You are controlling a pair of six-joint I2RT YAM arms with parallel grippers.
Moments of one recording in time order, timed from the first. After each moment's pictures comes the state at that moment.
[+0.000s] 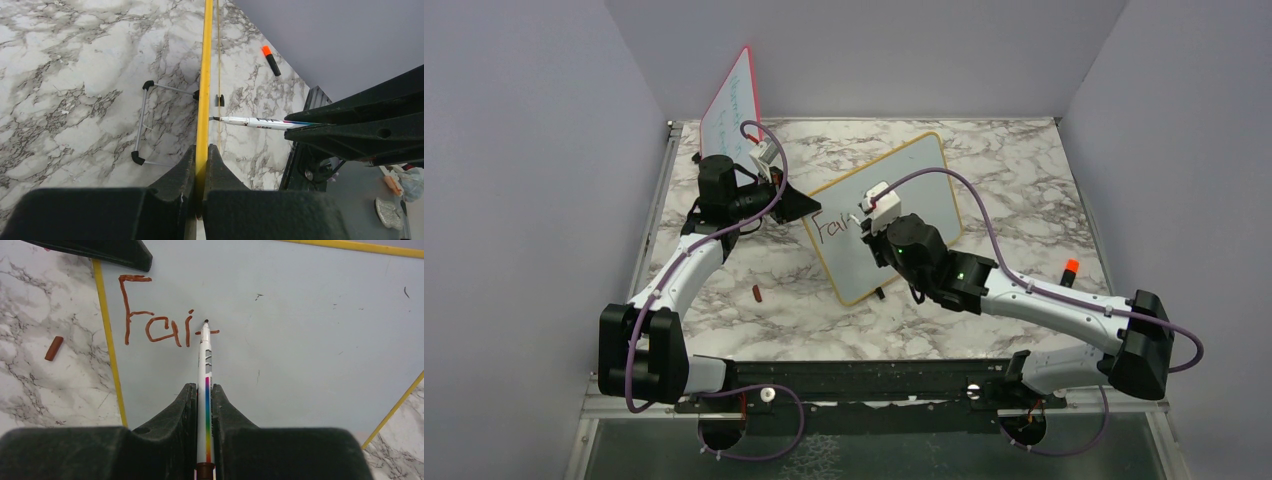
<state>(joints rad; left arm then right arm) -0.14 1.33 0.87 0.18 0.97 -0.35 1.06 1.29 1.00 -0.07 0.48 0.02</state>
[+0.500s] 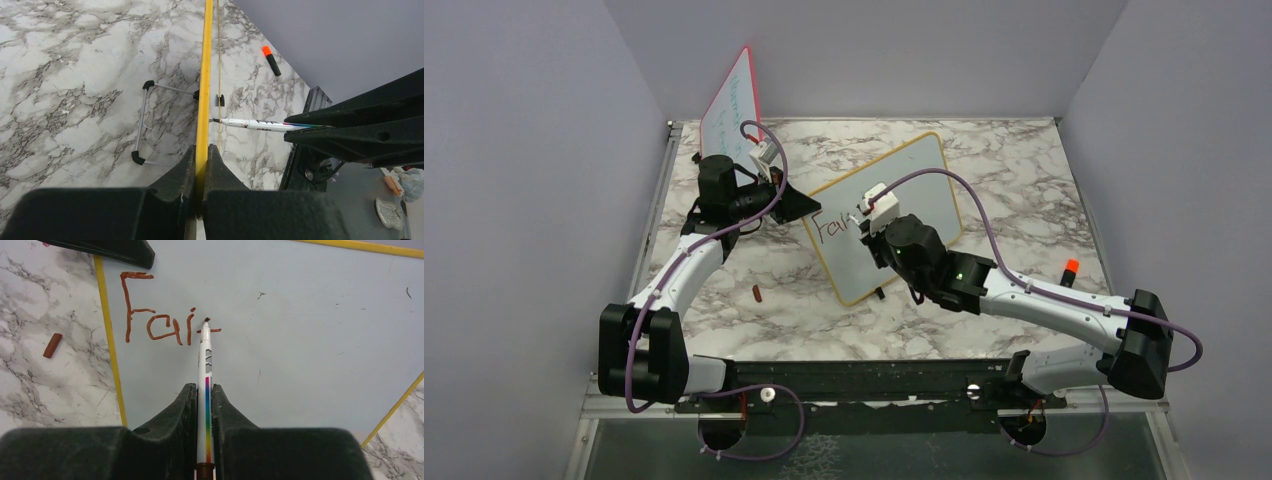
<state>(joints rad) -0.14 1.33 0.87 0.18 0.97 -0.35 1.06 1.30 1.01 -0.08 0.48 0.01</state>
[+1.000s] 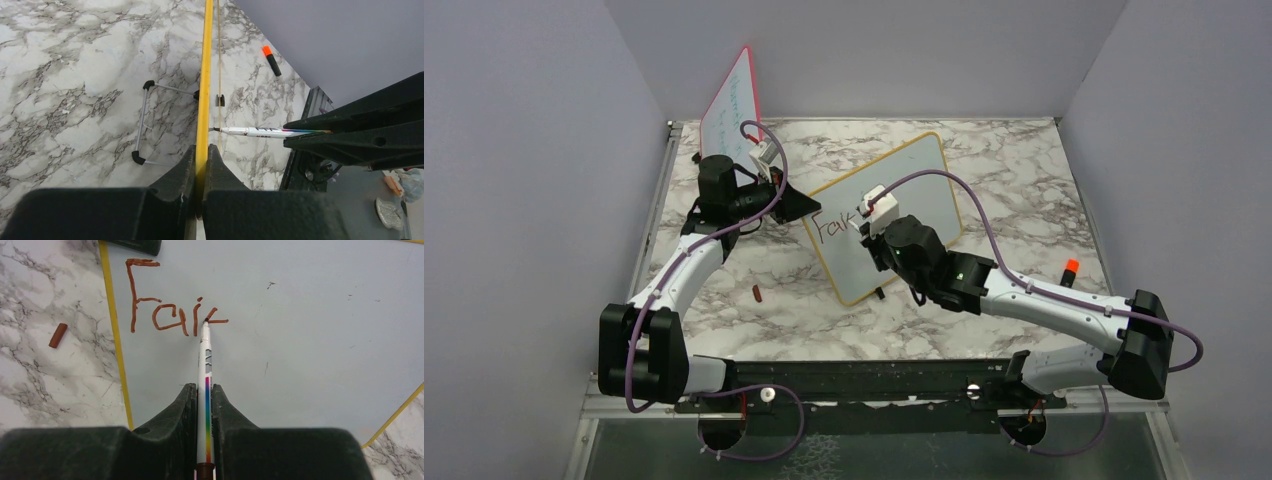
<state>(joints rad) -0.14 1.33 0.87 0.18 0.97 -0.35 1.06 1.29 1.01 -0.11 0.46 0.03</state>
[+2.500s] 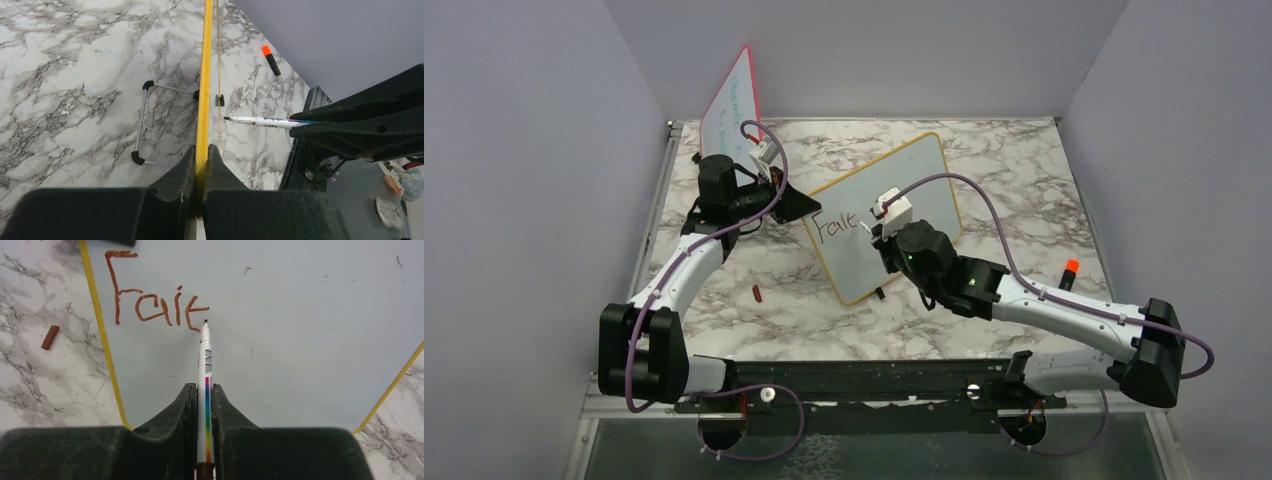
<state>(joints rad) -0.14 1.33 0.88 0.18 0.97 -0.35 1.06 1.23 0.95 -0.12 0.49 0.05</state>
